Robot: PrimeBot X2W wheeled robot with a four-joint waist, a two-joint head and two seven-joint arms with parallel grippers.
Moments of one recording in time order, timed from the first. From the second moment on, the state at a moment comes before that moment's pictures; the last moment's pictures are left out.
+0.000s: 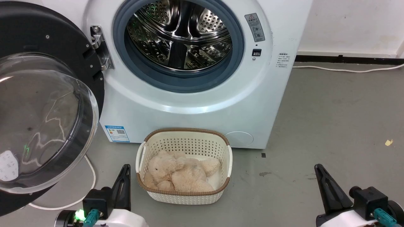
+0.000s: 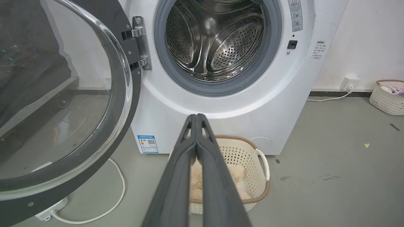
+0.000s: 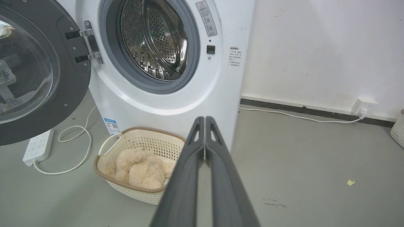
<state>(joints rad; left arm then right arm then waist) 0.04 0.11 -0.10 0.01 -0.12 0.07 -0.10 0.07 -0.05 -0.03 -0.01 0.04 0.13 -0.11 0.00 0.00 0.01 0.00</state>
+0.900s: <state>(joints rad) 0.03 0.08 -0.05 0.01 -0.06 0.03 -0.05 0.04 -0.05 -0.02 0.00 0.02 0.13 -0.06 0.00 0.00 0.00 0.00</state>
